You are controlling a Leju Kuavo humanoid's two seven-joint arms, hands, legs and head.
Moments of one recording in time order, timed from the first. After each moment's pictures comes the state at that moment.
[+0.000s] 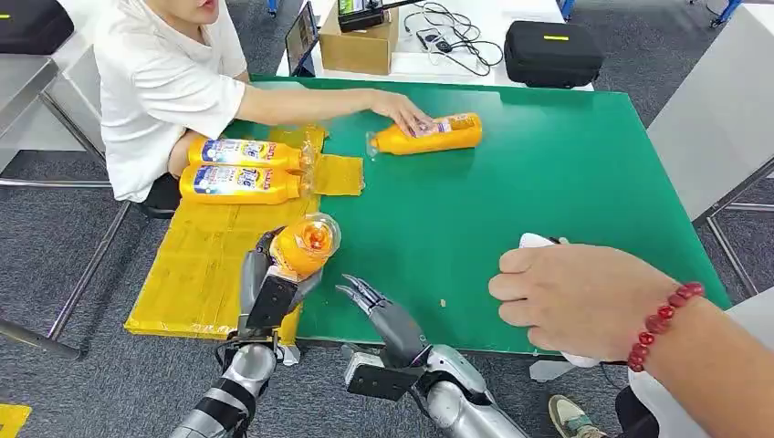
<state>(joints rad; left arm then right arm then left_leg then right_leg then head) -0.25 -0.14 -0.26 -1.04 -0.29 0.53 -0.49 -0.29 0.13 0.76 -0.95 0.48 -0.17 -0.45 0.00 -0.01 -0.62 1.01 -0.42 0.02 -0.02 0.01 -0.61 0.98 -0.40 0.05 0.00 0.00</state>
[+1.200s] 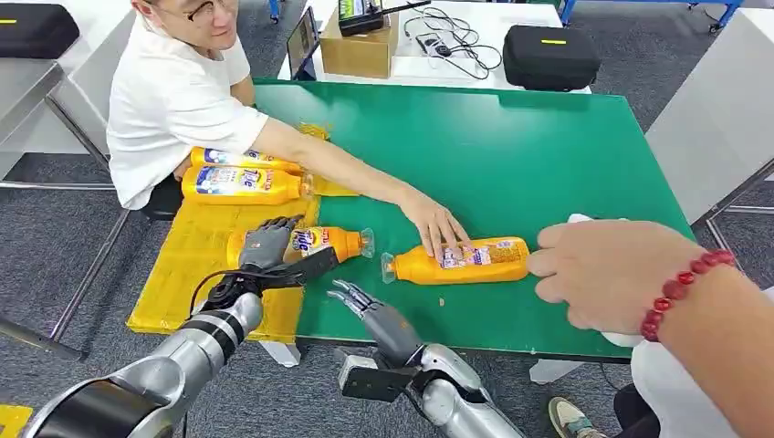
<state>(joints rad) -0.66 -0.05 -0.31 -0.45 -0.94 0.20 -0.07 -0.30 0.16 0.73 -0.91 0.54 -0.12 -0.47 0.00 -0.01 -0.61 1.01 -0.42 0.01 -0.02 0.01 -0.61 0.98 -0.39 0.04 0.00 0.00</state>
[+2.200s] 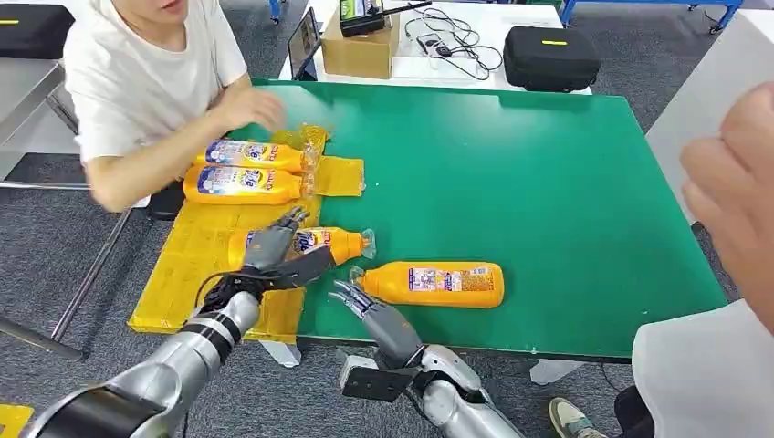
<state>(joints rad) -0.59 -0.06 -0.28 -0.56 -0.71 0.12 -0.30 -0.30 0.16 0.72 -0.90 0.55 -0.12 -0.48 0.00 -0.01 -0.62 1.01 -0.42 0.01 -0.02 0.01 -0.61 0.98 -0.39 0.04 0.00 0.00</state>
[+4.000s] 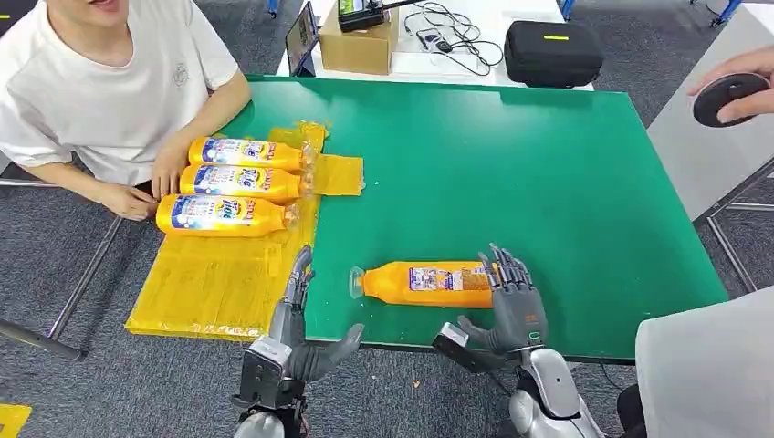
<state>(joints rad) 0.07 -0.17 -0.46 -1.48 -0.09 0.30 -0.52 -0.17 -0.04 0.37 -1.07 1.09 -0.57 -0.12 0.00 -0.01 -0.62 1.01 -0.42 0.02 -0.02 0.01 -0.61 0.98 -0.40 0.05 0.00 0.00</state>
